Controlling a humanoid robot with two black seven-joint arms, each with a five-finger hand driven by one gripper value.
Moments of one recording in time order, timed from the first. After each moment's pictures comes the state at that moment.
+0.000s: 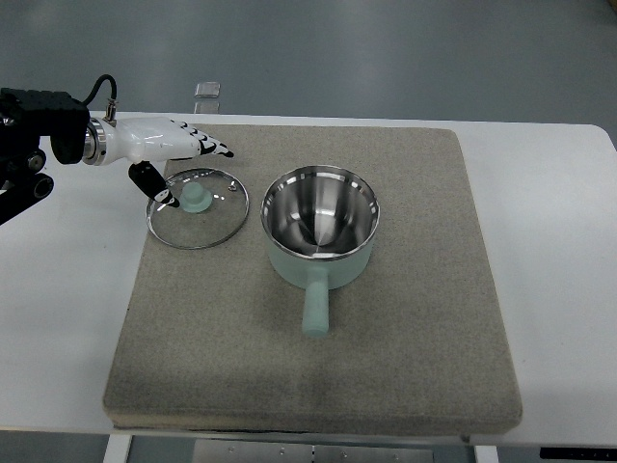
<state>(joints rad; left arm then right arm) -1.06 0.70 -0.34 -1.12 1.80 -0.26 -0.31 0.05 0.00 -0.05 0.17 0.04 -0.07 0.03</state>
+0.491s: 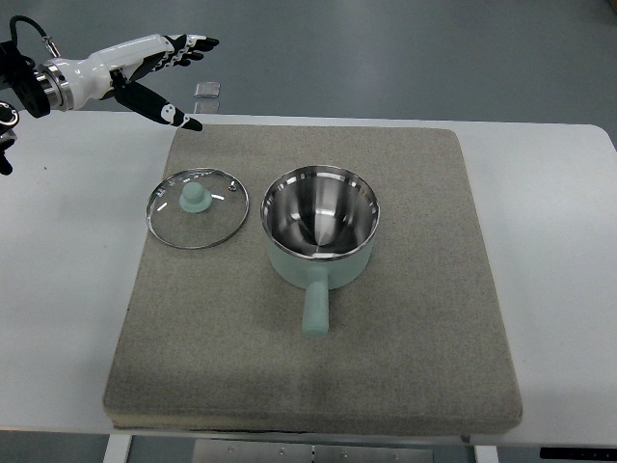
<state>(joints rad) -1.10 0.70 -0.35 -0.94 0.84 -0.27 -0.31 0.05 0.00 -0.05 0.17 0.04 -0.07 0.03</state>
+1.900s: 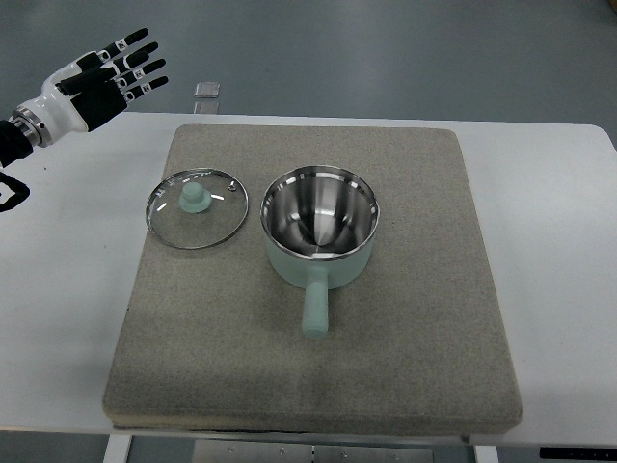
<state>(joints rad) -0.97 0.57 -0.36 -0.61 -0.33 -0.61 -0.06 0.04 0.00 -0.05 0.17 0.04 -0.07 0.03</state>
